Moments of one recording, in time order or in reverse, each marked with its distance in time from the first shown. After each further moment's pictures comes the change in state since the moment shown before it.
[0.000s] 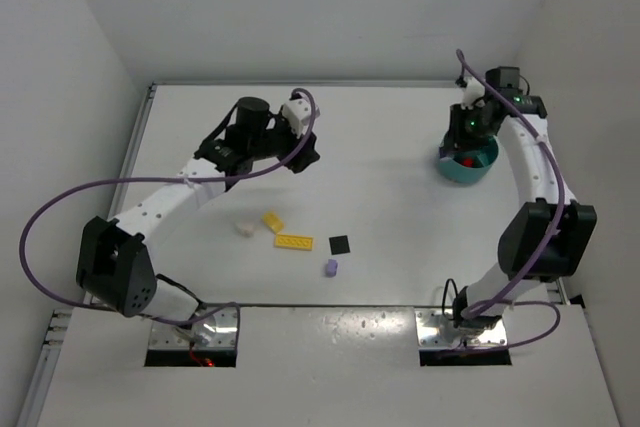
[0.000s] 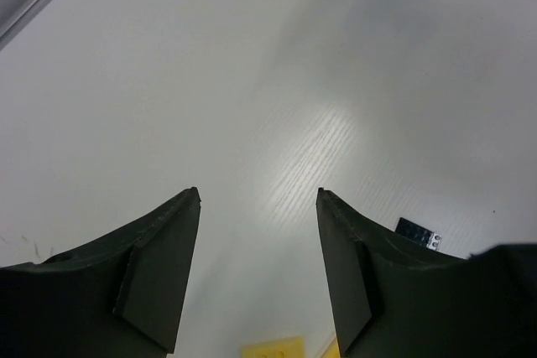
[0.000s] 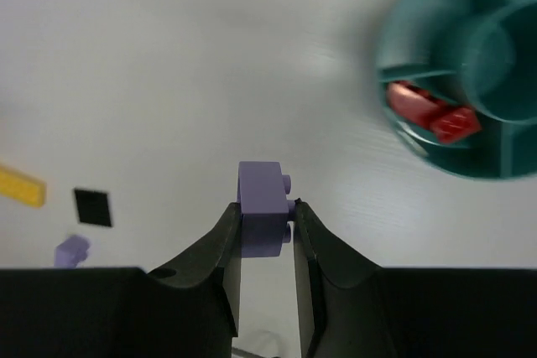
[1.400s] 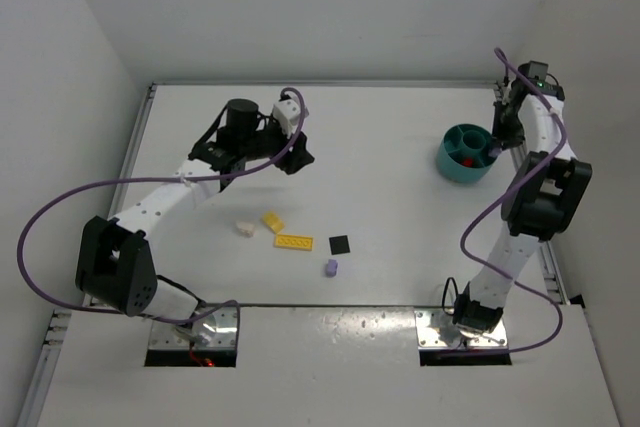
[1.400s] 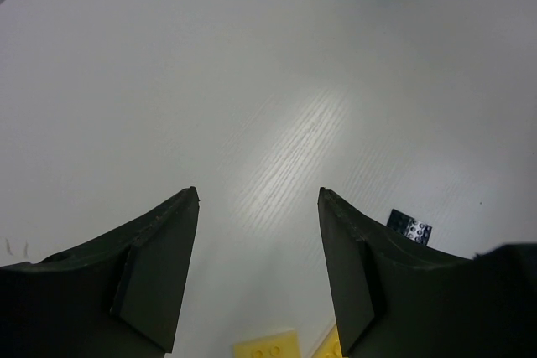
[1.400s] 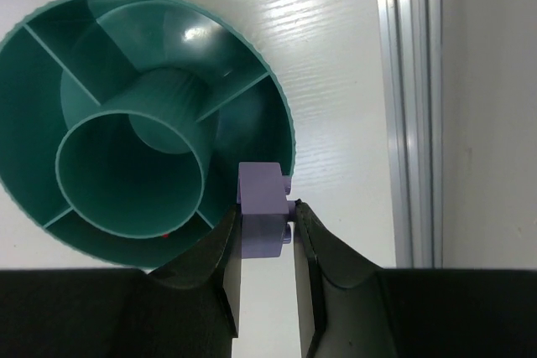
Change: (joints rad) left arm 0.090 -0.002 -0.060 0.050 0.121 -0.030; right arm -0.244 0.343 0.253 0.034 0.380 0.016
